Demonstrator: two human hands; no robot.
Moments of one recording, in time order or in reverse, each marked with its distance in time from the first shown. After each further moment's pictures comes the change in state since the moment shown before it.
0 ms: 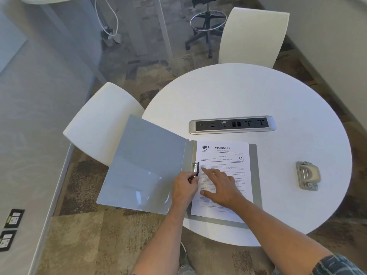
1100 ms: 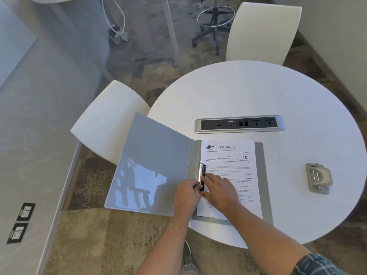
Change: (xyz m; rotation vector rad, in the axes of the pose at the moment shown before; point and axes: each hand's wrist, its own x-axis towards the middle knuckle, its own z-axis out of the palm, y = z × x) left_hand -0.018 -0.016 0.001 0.219 0.030 0.050; right_hand 0.009 -0.014 0.034 -0.265 0.184 -0.129
